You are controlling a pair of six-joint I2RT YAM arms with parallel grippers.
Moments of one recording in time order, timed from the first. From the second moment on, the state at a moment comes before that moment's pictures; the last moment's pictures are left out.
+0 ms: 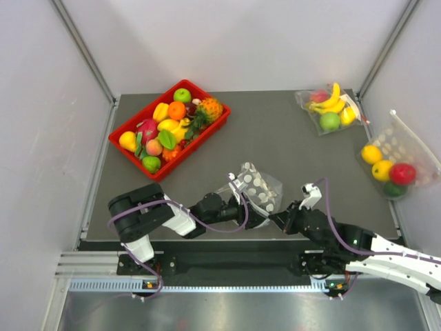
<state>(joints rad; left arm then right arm) -1.06 1.73 0.43 1.20 0.28 -0.65 1.17 0.31 0.29 -0.45 0.45 0.94</state>
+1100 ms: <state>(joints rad) -1.05 1.96 0.54 1.28 0.20 -0.63 1.17 0.47 0.30 -0.58 0.53 0.99</state>
